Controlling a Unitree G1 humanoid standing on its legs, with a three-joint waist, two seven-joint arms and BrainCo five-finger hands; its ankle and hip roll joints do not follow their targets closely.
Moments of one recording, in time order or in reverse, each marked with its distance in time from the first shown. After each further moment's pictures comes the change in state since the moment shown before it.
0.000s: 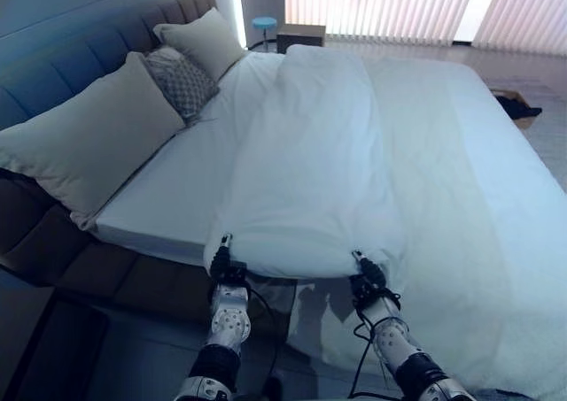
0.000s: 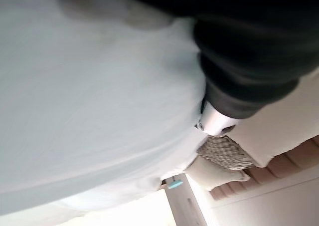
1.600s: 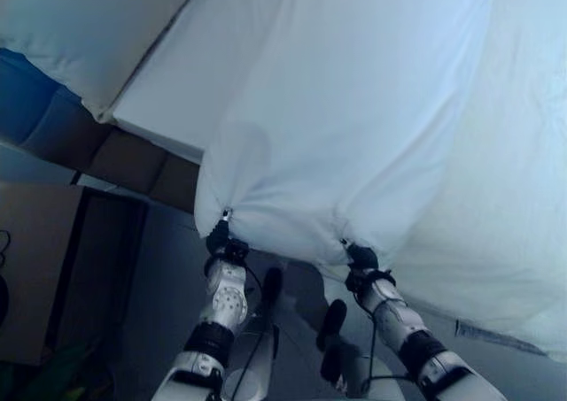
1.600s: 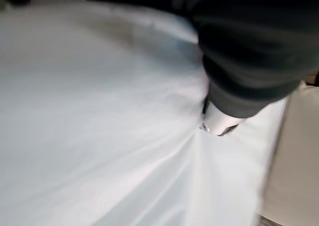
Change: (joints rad) left arm -0.250 0.110 -0.055 0.151 0.262 -0.039 0.063; right arm -0.224 -0.026 0.060 0.195 -0.321 0.048 0.009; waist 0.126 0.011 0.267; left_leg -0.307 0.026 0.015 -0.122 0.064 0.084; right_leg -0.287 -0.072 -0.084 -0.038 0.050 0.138
